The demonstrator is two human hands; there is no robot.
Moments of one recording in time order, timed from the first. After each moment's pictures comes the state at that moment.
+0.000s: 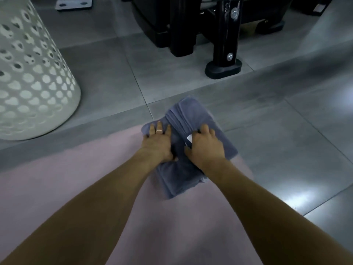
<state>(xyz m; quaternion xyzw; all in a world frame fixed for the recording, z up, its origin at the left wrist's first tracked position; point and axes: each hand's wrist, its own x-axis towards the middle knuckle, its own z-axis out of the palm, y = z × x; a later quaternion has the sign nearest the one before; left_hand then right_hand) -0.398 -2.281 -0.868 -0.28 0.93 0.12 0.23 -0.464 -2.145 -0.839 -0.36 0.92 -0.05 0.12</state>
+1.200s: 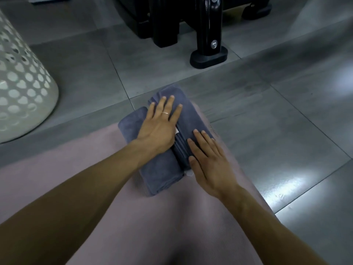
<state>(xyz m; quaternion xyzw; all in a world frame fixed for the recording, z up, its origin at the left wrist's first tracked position) -0.438 -2.250 -0.870 -0.10 0.99 -0.02 -0.03 -0.465 -2.045 -0.905 -0.48 0.85 -0.21 -0.03</state>
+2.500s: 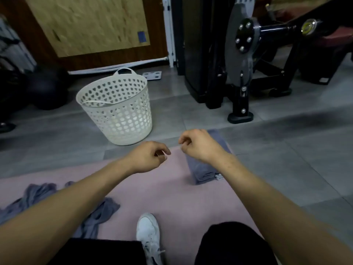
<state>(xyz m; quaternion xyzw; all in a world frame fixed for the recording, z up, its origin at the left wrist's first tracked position) -0.100 -2.149 -0.550 -0.28 0.93 0.23 -0.01 -0.269 -2.045 -0.559 -0.57 0.76 -0.29 0.12</state>
